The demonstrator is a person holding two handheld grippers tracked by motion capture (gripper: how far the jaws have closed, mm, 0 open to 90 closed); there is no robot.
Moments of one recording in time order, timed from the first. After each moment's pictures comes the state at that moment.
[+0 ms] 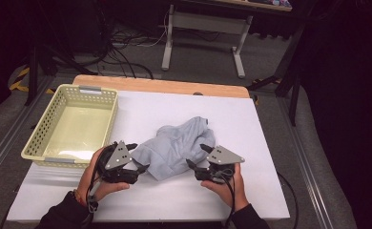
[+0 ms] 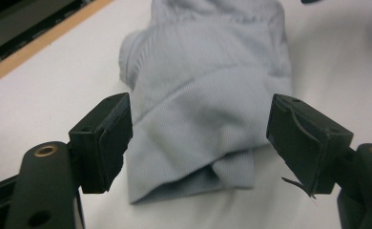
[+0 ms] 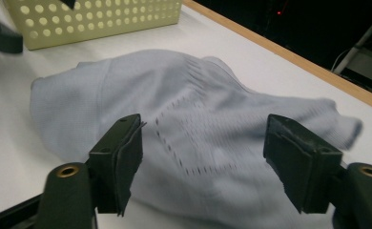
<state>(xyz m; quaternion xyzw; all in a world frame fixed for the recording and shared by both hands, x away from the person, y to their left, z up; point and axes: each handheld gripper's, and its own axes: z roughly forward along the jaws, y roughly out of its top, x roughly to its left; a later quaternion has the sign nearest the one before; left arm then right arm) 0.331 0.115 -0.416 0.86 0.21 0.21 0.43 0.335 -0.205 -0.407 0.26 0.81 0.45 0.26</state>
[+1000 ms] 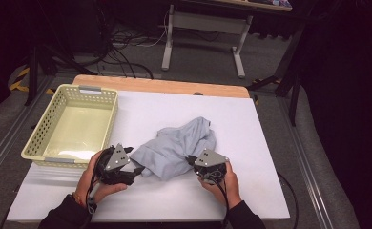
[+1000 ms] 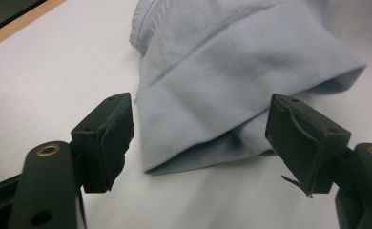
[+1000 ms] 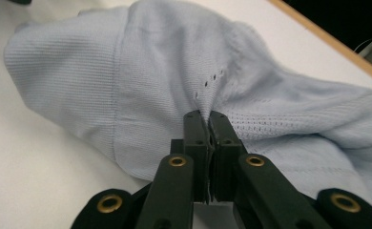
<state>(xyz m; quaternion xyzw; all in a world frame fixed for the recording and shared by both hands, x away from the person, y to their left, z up) 0.335 0.123 -0.433 0.85 0.24 0.20 0.41 0.338 -0.197 -0.425 0.23 0.86 0.39 0.26</state>
